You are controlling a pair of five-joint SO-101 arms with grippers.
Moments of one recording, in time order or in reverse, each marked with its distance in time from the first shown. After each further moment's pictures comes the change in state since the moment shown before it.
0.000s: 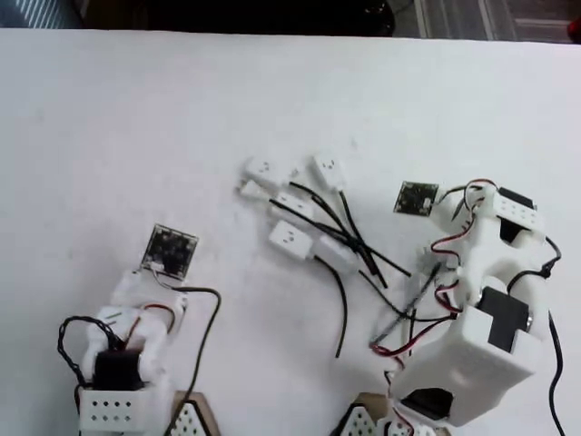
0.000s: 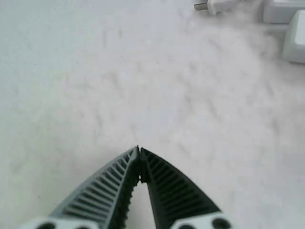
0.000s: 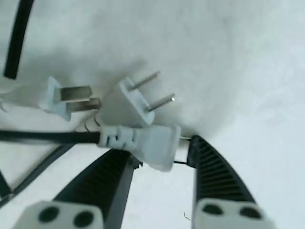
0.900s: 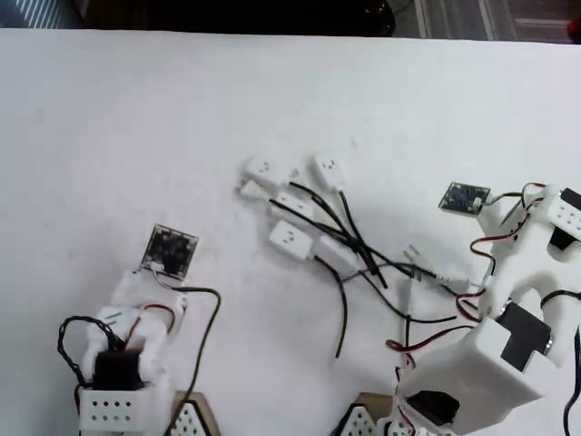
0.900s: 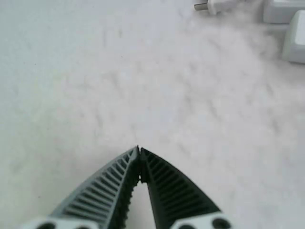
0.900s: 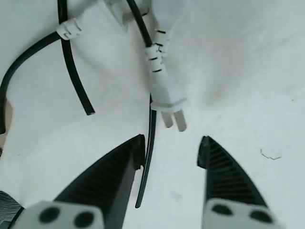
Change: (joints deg) left arm 0.0 0.0 0.0 0.0 0.0; right arm 11.6 -3.6 -10.3 25.9 0.0
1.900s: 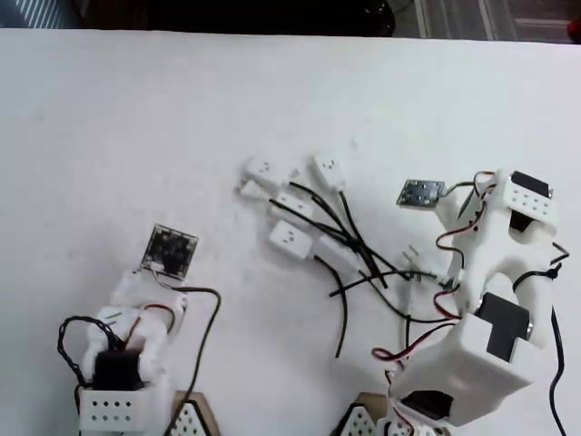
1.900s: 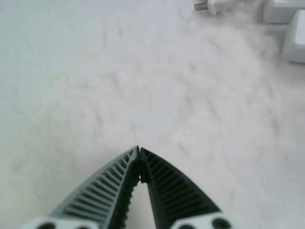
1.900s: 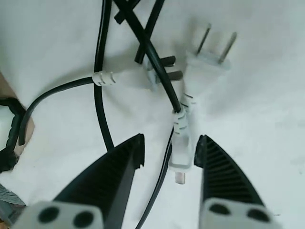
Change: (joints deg) left arm 0.0 0.0 0.0 0.0 0.0; right arm -10.9 0.0 2.9 1.1 -3.9
